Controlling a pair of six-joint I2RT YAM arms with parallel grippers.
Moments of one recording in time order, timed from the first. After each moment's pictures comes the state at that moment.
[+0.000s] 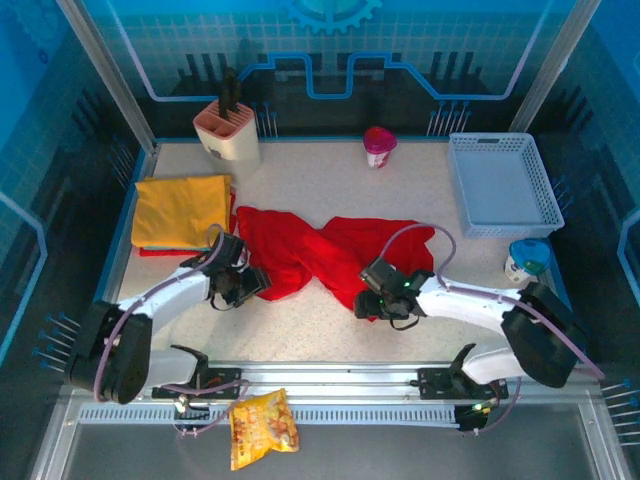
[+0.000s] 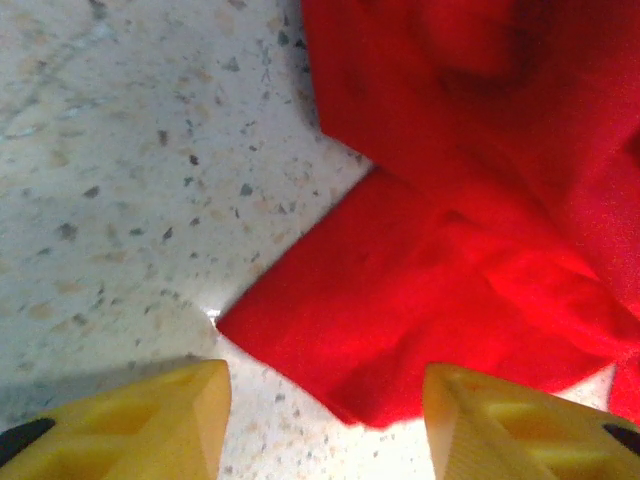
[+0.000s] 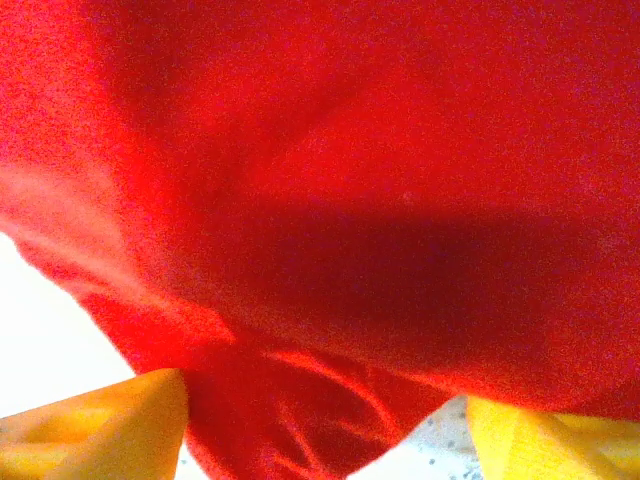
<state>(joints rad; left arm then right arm) -0.27 1.30 0.56 -0.45 0.26 -0.82 0.82 1.38 0.64 -0.52 0.05 0.80</state>
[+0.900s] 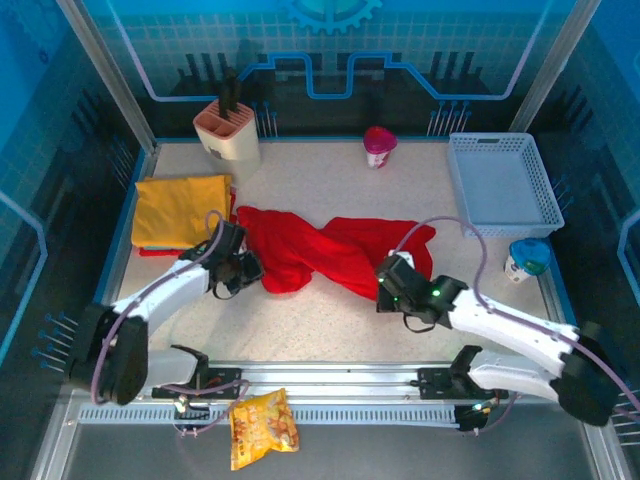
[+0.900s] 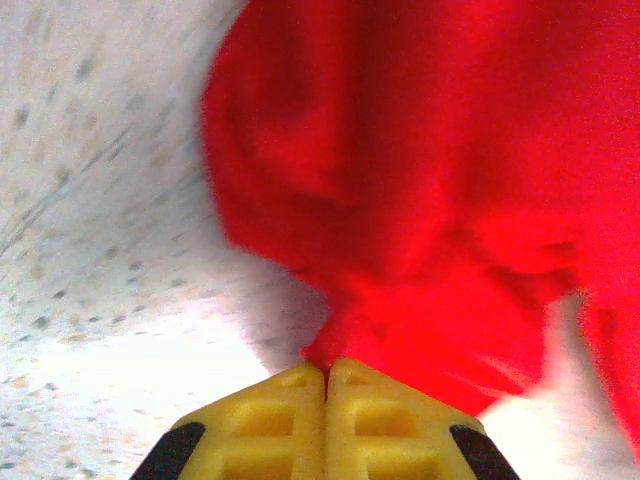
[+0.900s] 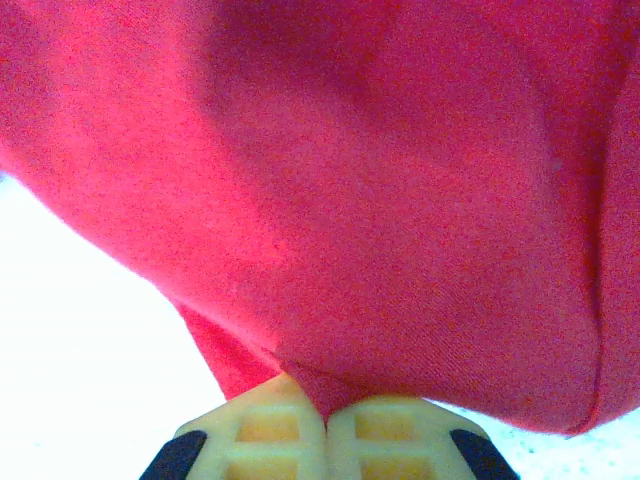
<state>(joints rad) -0.28 1.23 0.68 -0.49 0.19 -0.81 0.83 1.01 0.64 -0.64 0.23 0.75</state>
